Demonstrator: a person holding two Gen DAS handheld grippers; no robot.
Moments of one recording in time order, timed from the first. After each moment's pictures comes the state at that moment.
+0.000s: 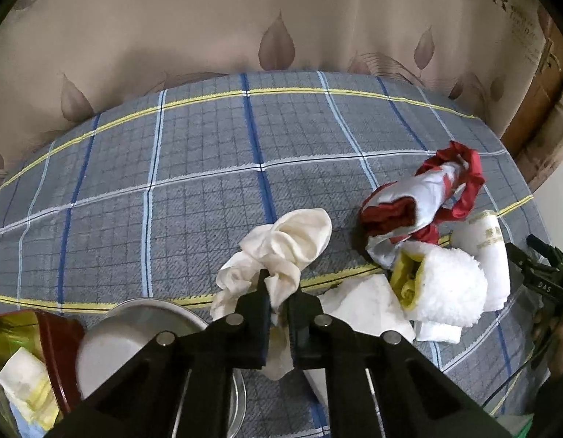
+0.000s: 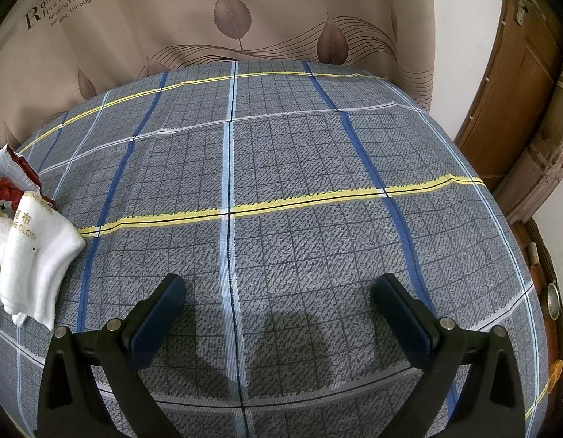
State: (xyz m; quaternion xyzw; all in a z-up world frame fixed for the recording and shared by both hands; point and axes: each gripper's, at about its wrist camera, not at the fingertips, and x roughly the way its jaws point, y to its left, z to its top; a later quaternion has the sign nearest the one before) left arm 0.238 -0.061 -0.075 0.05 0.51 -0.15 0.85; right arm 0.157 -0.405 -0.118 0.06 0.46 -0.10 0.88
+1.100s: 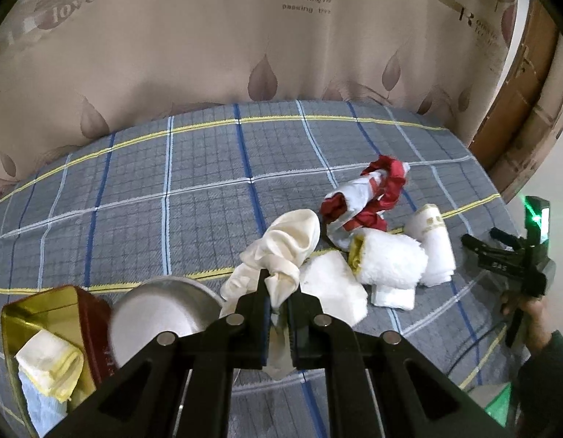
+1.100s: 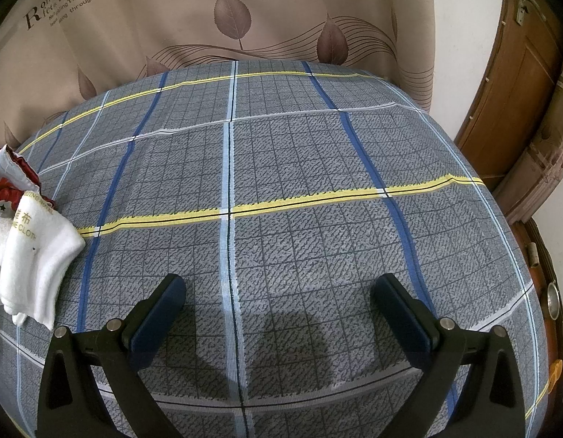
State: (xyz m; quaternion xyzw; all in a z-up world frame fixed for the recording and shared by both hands) left arm 0.191 -0.043 -0.022 0.04 0.48 -0.18 0.86; right arm 0.157 -0.405 -0.119 0.06 0.46 -0.10 0.88
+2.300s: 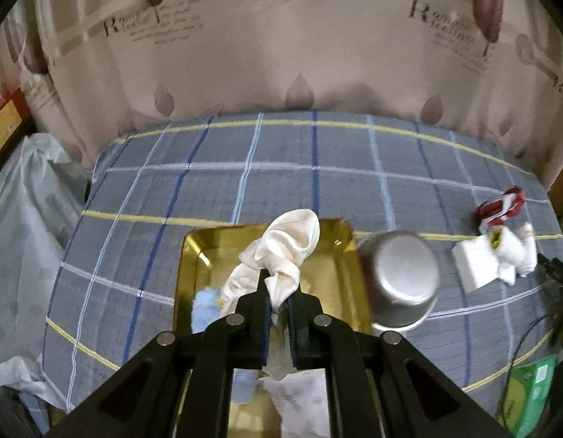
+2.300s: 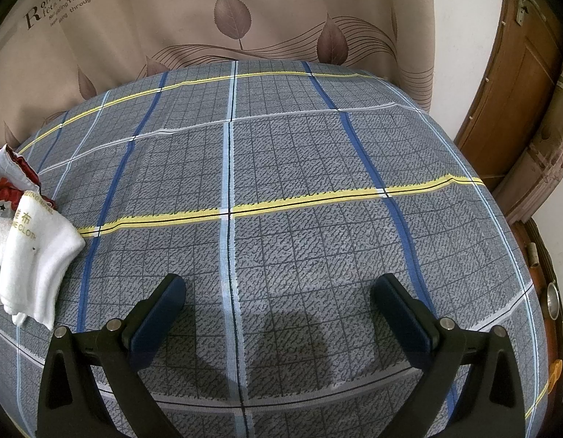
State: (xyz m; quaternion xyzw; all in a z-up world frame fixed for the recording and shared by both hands) left arm 0.145 0.166 0.009 0.02 0.48 0.01 0.88; right arm 0.157 -0.406 -0.119 0.05 0.46 -0.10 0.88
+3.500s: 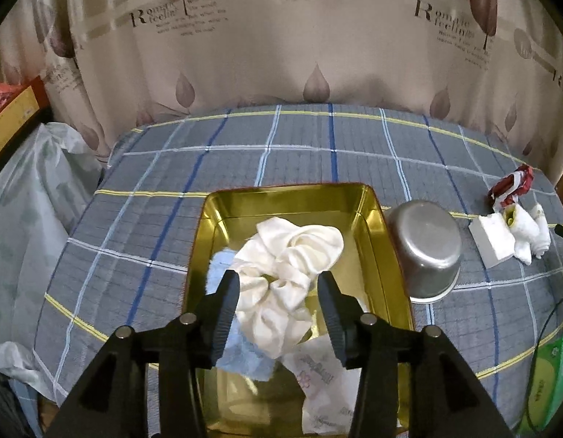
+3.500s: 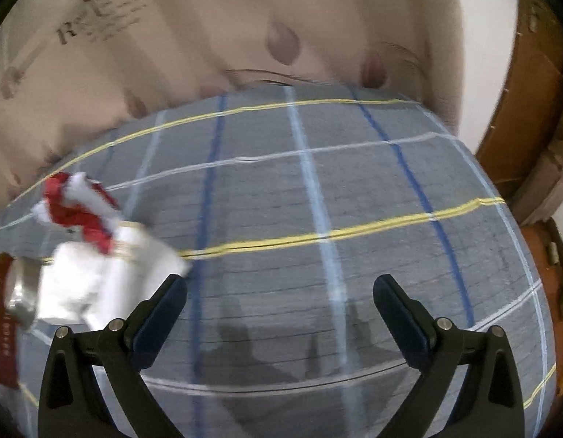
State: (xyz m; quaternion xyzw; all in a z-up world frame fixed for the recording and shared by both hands) left arm 0.099 0.184 -0.016 0.02 0.45 0.03 0.89; right arm 0.159 -0.353 -0.071 0.09 0.45 -0.04 0.89
